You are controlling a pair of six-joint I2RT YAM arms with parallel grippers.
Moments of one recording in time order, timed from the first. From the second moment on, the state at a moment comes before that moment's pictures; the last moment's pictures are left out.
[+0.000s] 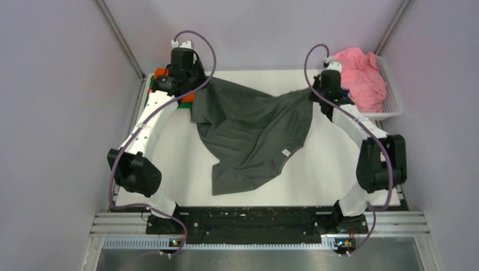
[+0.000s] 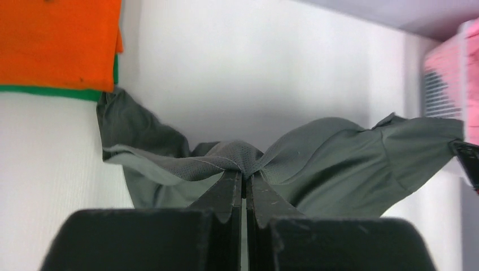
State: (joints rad) left arm -0.27 1.69 1.73 -0.64 -0.04 -0.50; right arm 0.17 1.72 1.22 -0.06 0.16 0.31
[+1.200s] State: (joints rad) left arm -0.27 1.11 1.62 -0.35 0.09 -0.40; right arm 0.17 0.95 1.47 -0.07 0.15 0.00
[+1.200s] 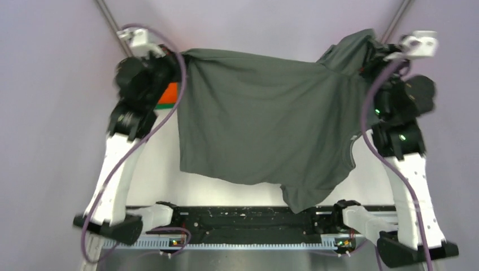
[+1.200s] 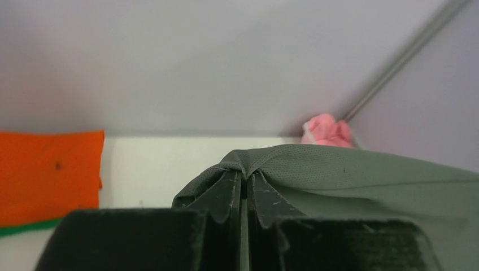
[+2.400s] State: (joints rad) left arm -0.28 1.78 1.39 -0.52 -0.07 -0.55; right arm 0.26 1.43 0.81 -0.12 -0.07 0.41
